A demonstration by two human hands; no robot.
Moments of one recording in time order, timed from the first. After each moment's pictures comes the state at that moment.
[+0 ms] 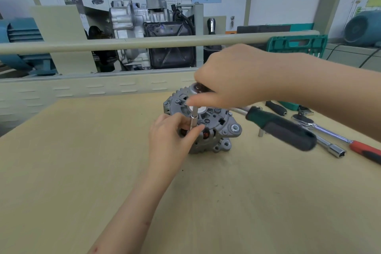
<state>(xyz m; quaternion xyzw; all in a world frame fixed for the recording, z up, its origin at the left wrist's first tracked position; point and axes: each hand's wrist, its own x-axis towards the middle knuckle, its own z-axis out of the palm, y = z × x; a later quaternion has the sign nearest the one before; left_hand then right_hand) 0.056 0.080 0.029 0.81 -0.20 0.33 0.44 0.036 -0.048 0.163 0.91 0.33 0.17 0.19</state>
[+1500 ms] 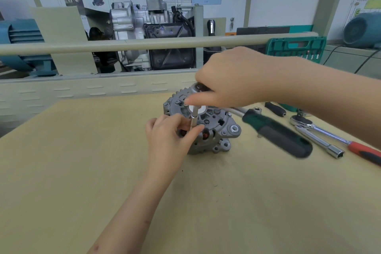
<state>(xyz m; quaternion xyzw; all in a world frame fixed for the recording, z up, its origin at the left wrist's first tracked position) 0.056 0.081 0.028 0.83 -0.19 0.35 0.40 0.016 -0.037 0.170 0.93 0.26 0.17 0.22</state>
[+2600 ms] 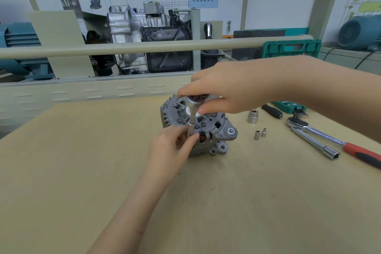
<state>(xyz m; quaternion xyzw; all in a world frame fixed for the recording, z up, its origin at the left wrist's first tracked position) 0.058 0.084 0.020 0.84 -0.24 0.26 0.41 0.028 -0.056 0.170 0.92 0.35 0.07 0.16</state>
